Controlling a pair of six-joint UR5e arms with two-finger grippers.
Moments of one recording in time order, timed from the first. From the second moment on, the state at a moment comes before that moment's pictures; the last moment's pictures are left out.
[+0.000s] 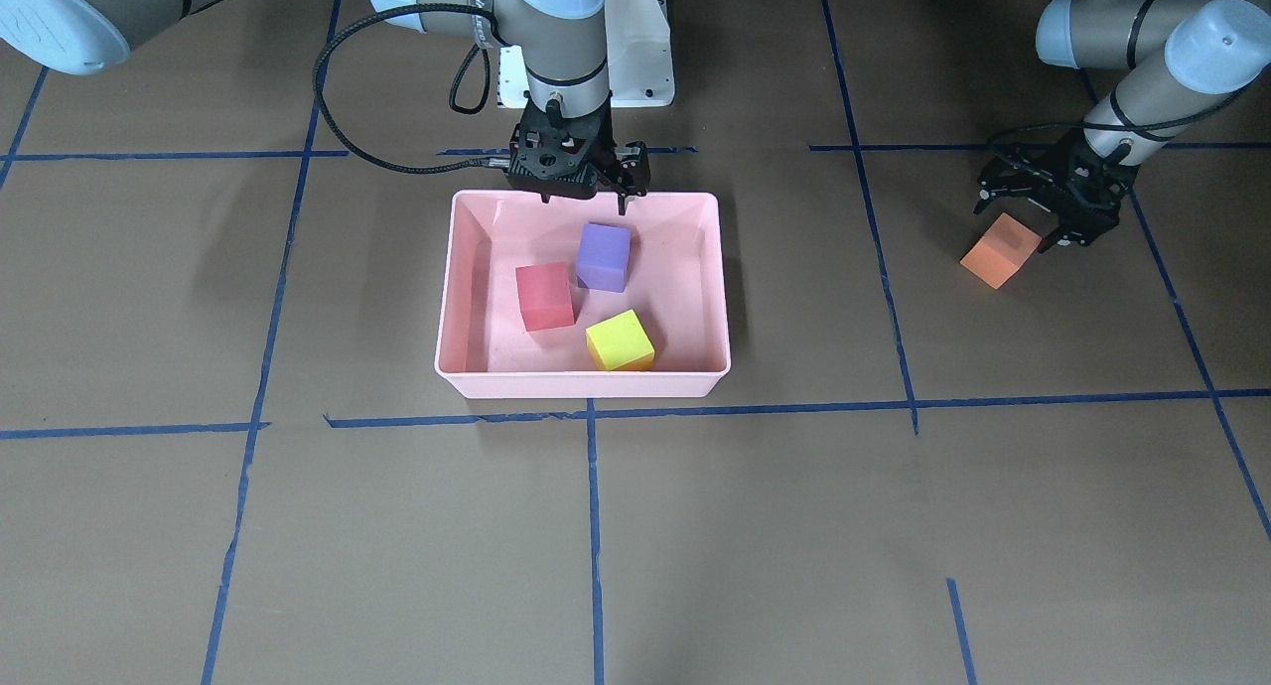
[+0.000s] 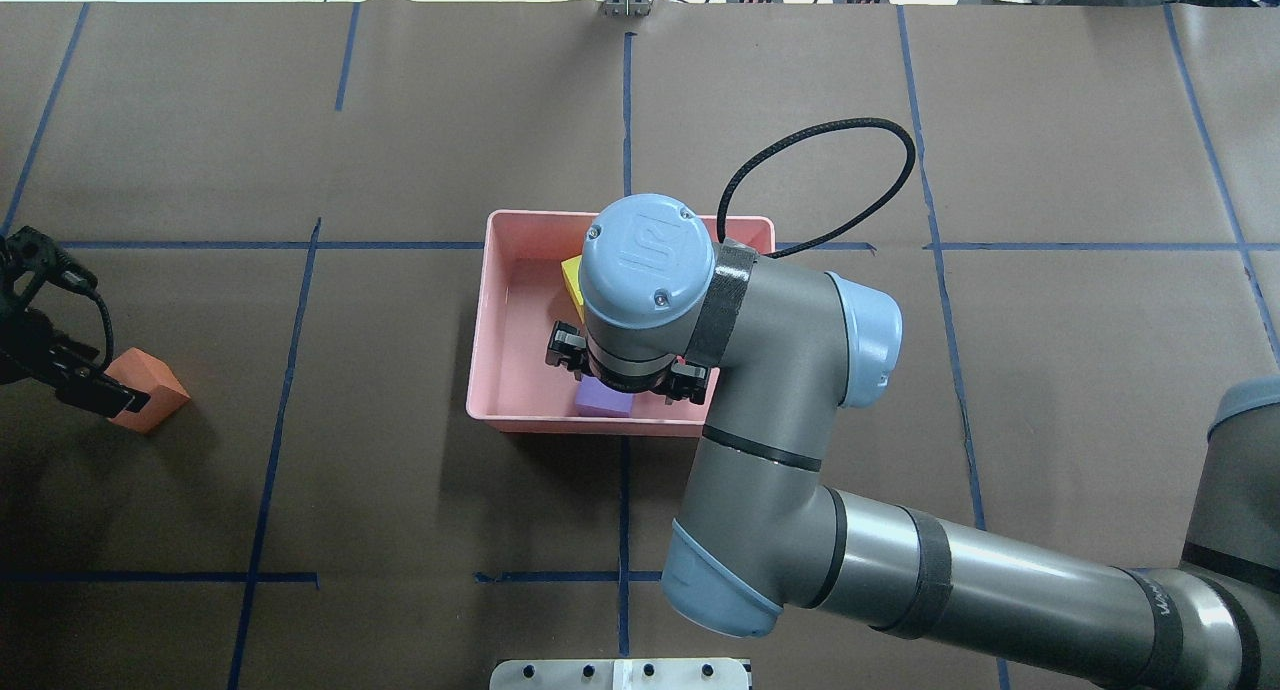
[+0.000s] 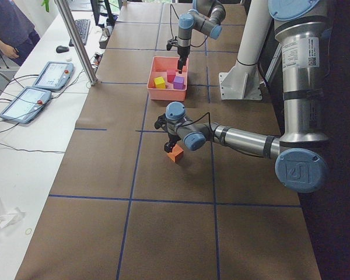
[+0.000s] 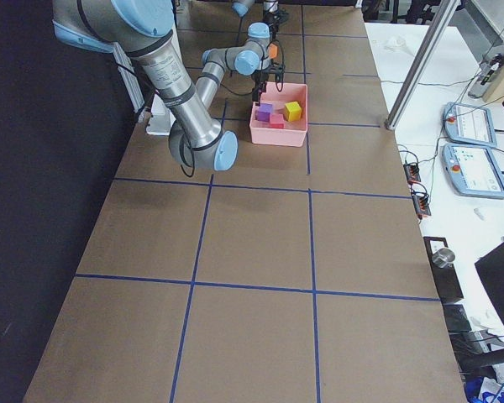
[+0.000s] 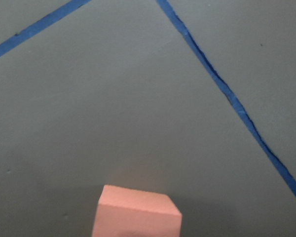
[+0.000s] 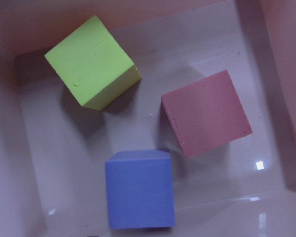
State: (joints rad) left arm -0.90 -1.43 -1.81 -2.18 -2.20 -0.31; right arm 0.43 -0.76 1.71 -1.73 1.84 1.53
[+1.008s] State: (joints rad) left arm -0.82 -1.46 -1.73 -2.18 -2.16 -0.32; right arm 0.42 -0.83 1.76 -1.72 1.83 1.53
